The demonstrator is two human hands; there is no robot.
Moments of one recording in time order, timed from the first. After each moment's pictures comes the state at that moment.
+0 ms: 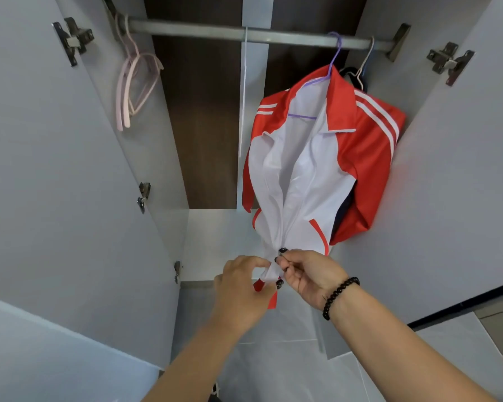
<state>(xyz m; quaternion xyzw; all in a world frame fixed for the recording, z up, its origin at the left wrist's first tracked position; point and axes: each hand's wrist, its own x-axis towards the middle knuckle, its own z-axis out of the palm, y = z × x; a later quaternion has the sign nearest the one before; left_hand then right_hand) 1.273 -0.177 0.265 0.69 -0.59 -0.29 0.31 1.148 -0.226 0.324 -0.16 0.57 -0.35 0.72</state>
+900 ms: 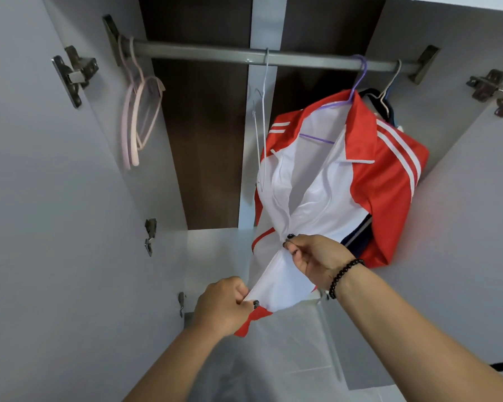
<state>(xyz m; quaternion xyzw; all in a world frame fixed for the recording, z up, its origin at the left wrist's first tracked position) 1.403 -0.281 0.245 0.70 -0.61 -0.34 0.17 1.232 -0.349 0.337 -0.15 0.57 -0.39 0.71</state>
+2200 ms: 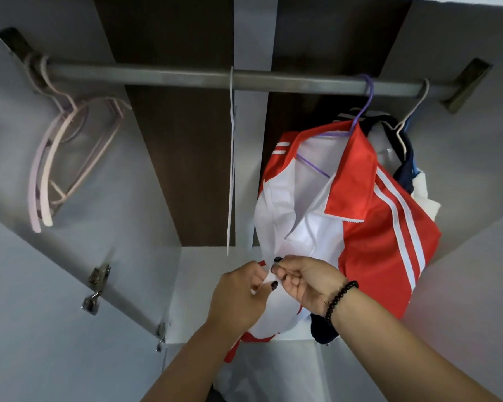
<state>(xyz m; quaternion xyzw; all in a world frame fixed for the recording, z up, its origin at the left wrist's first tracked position) 1.299 -0.474 0.263 0.67 -0.62 -0.28 0.31 1.165 -0.527 0.316 -0.18 0.56 -0.30 0.75</state>
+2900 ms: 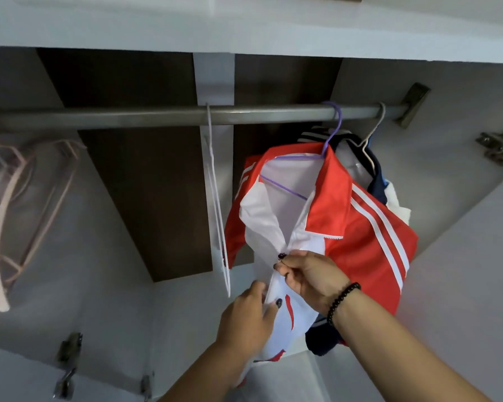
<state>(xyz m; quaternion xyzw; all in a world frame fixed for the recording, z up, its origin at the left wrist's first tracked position) 1.313 -0.519 0.245 0.64 -0.70 -0.28 0.16 1.184 -0.558 0.337 -0.20 0.56 -0.43 0.68</state>
